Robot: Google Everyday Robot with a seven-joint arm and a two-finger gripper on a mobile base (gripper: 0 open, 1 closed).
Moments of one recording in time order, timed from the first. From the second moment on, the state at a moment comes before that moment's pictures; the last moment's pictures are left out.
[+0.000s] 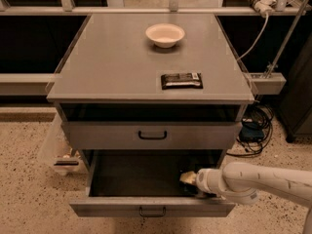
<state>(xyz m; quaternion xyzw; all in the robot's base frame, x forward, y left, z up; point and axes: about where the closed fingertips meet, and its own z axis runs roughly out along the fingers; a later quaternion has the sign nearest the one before) 0.535 -0.151 0.414 0.09 0.93 0.27 0.21</state>
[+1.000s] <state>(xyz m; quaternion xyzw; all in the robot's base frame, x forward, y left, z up) 0.535 -0.151 0.414 0.09 0.93 0.27 0.21</state>
